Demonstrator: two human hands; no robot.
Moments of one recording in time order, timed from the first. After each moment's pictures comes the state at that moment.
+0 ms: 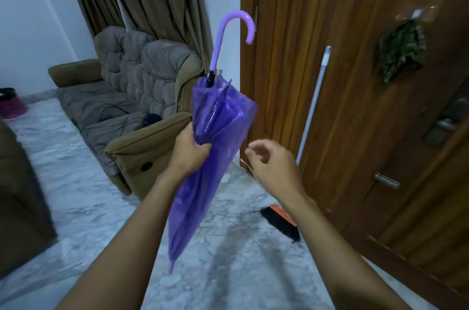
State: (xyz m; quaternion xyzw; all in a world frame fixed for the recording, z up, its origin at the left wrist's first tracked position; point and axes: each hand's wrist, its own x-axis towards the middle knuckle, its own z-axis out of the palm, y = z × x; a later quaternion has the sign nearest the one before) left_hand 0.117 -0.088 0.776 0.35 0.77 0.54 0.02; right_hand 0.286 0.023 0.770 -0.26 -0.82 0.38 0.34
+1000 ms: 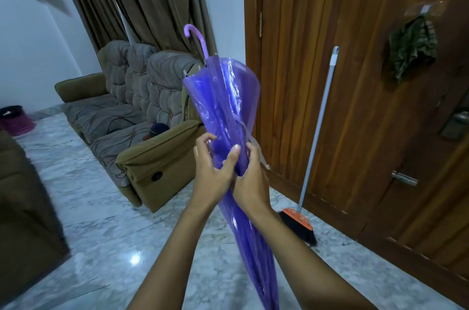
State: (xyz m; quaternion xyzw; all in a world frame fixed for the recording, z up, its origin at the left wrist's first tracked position) left_hand 0.140 -0.118 0.750 0.35 0.66 0.66 0.03; right_hand 0.216 -0.060 0.737 -0.26 -0.73 0.50 0.37
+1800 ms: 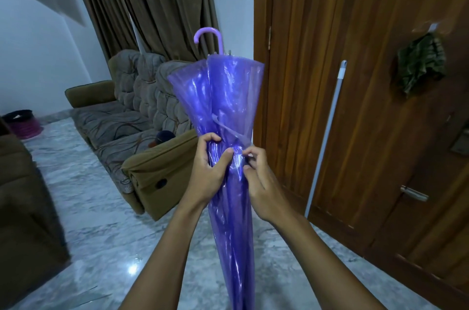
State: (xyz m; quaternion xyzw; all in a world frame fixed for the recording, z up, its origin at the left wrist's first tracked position) left_hand 0.115 -0.139 0.776 0.39 0.61 0.69 0.03; right_hand 0.228 -0.053 0.762 -0.10 -0.80 0.50 0.32
